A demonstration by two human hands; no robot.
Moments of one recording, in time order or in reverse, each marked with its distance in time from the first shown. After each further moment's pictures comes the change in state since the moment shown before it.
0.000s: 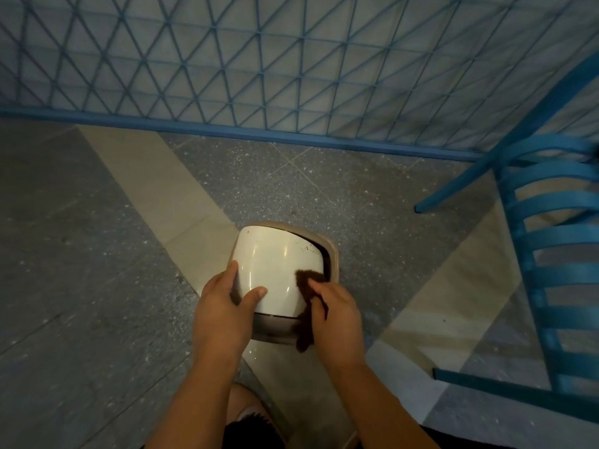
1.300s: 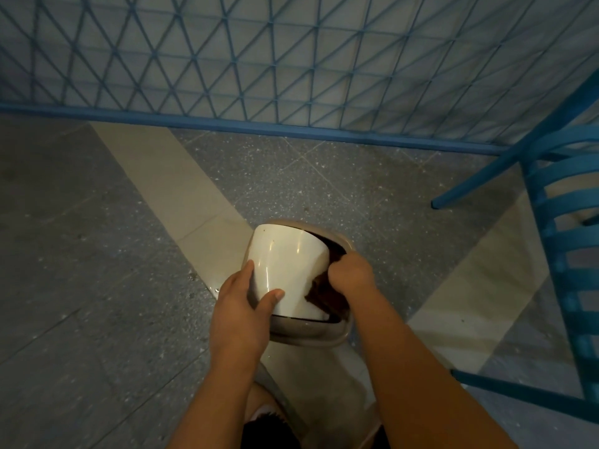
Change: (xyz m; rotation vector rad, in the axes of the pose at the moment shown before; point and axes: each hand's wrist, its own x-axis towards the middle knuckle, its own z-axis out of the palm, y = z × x) left_hand 0.005 -0.011 0.002 0.004 -0.018 0.025; right_hand 0.090 -0.027 -0.002 -0.140 -0.320 0.559
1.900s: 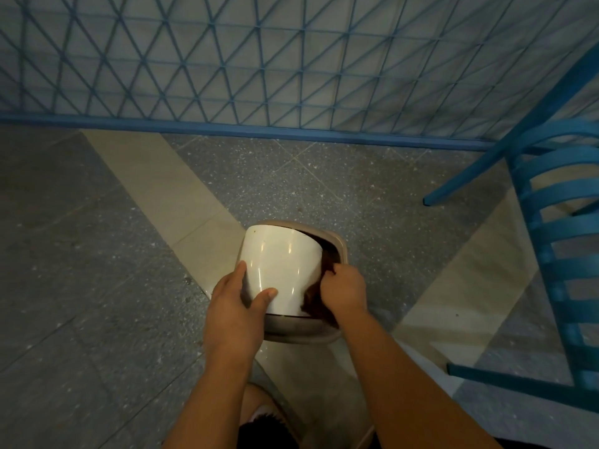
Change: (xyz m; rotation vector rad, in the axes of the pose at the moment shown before) left_hand -0.002 0.005 0.001 0.031 0.016 -0.008; right_hand -0.015 0.022 0.017 0.185 0.100 -0.043
